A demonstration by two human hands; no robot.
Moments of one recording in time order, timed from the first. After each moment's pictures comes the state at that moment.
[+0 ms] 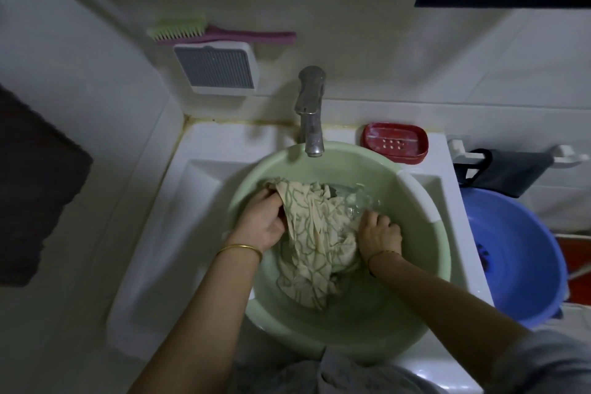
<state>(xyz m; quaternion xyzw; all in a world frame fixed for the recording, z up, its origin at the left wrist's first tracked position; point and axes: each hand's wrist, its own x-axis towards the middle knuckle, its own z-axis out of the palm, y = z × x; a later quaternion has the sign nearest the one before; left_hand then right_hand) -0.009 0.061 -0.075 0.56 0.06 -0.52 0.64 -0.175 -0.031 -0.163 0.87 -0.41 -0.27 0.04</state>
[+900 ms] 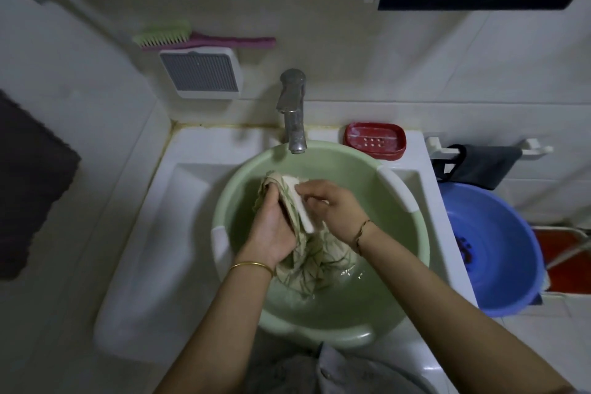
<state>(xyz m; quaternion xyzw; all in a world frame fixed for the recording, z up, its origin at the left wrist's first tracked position) -0.051 0.066 -0.069 0.40 0.03 -0.61 0.69 -0.149 -0.001 -0.054 0.76 -0.33 0.16 -0.53</state>
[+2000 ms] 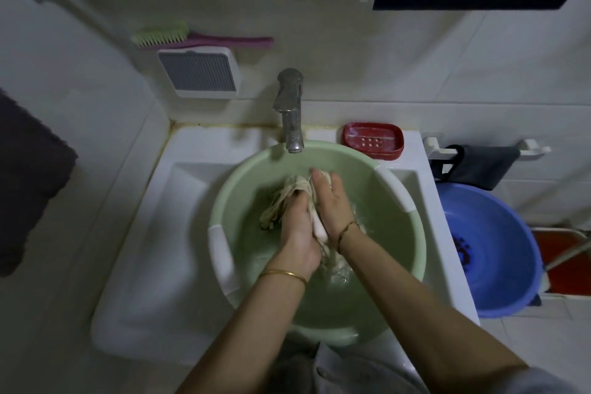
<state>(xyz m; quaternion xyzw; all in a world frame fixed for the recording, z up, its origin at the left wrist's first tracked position) -0.102 0.045 -0.055 0.52 0.10 -0.49 0.70 -0.135 0.005 -0.065 0.59 -0.45 0.27 -0.61</state>
